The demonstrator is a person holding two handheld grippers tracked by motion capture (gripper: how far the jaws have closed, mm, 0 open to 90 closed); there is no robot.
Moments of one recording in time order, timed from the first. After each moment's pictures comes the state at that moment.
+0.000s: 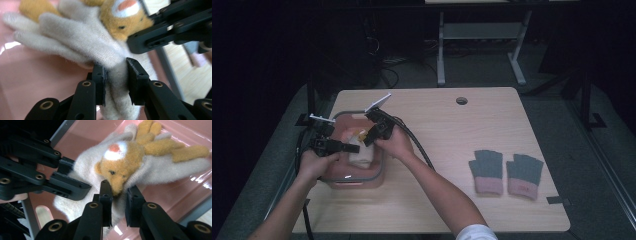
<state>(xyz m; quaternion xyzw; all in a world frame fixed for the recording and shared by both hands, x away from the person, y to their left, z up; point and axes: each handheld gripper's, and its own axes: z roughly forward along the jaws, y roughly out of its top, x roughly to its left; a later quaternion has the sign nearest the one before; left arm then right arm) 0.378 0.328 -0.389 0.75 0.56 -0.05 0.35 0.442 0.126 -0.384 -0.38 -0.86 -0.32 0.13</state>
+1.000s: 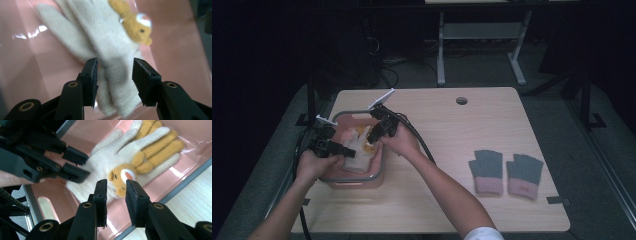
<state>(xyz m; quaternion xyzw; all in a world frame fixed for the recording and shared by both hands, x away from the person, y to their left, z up) 0.383 0.332 -0.387 0.76 0.59 -0.01 0.26 0.437 0.109 -0.364 -0.37 -0.86 -0.32 0.11</state>
